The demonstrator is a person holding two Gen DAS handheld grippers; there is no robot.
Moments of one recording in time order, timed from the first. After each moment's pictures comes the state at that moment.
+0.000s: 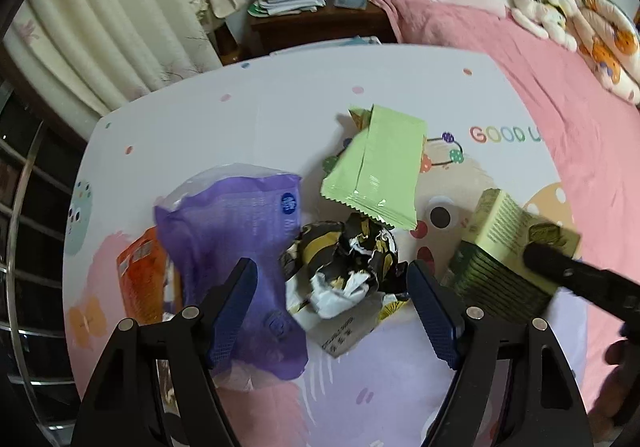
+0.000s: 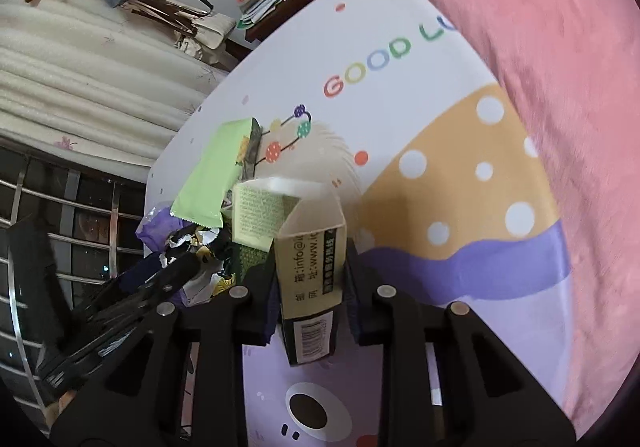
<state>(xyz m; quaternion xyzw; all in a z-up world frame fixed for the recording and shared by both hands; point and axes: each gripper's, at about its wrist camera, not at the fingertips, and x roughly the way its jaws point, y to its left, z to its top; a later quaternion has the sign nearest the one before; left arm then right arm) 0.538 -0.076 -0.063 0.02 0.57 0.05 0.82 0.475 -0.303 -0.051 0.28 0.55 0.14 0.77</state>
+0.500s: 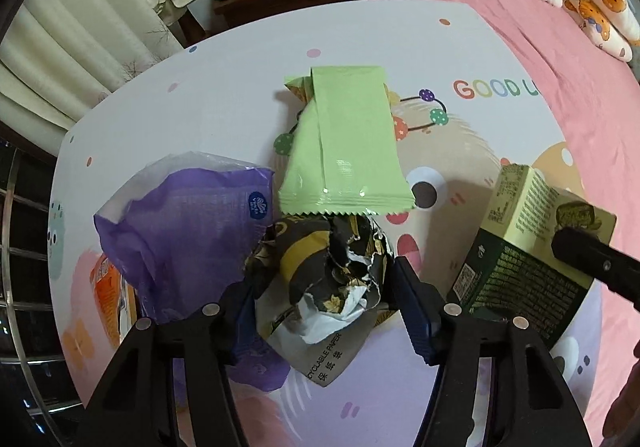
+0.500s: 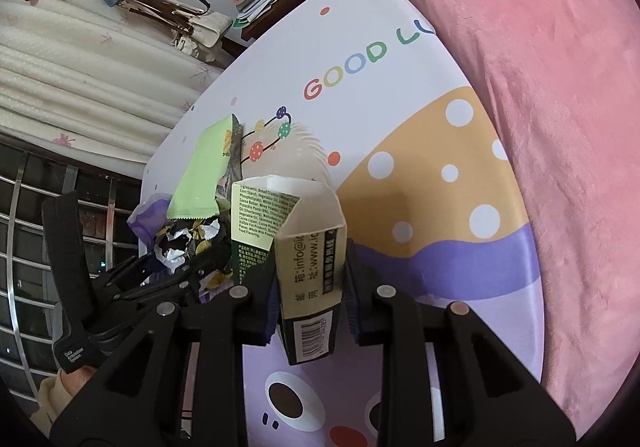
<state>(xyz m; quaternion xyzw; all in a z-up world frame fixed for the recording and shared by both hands) 0.561 -0.109 -0.102 0.05 0.60 0.01 0.80 0.465 -0.327 -0.051 0.28 0.56 0.14 0.77</state>
